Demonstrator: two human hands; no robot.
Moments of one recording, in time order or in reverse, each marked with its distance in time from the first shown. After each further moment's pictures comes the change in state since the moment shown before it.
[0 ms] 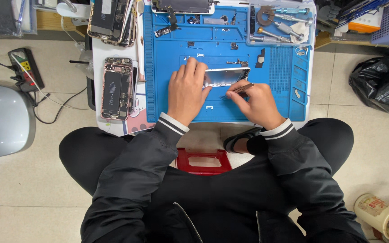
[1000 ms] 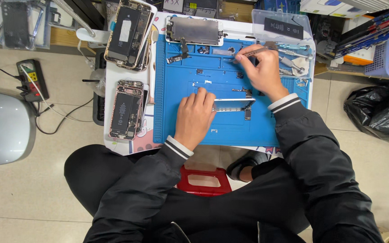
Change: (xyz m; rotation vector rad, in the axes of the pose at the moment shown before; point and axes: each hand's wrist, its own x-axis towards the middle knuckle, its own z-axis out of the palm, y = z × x) left_hand -0.003 -0.002 0.007 0.083 -0.018 0.024; right_hand 0.134 0.077 -0.022 0.002 0.265 -0.271
